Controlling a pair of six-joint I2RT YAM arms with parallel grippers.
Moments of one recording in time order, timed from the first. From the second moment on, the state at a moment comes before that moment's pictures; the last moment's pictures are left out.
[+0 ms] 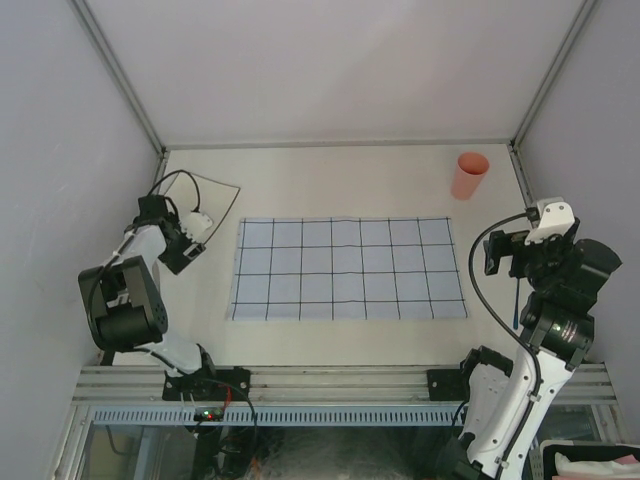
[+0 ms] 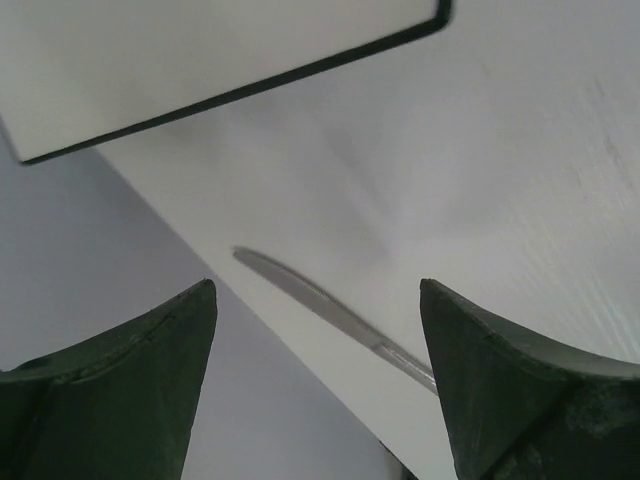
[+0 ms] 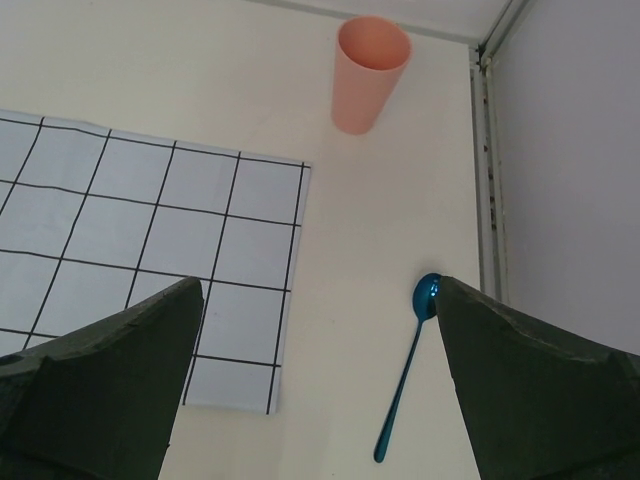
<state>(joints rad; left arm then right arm) 0.28 1.55 0.96 -0.46 -0.05 1.03 -0.54 0.59 1.01 -0.80 -0.59 -0.33</state>
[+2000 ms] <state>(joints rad) 0.20 1.90 1.08 -0.17 -0.12 1.66 -0.57 0.57 1.01 -0.86 -0.62 -0.24</state>
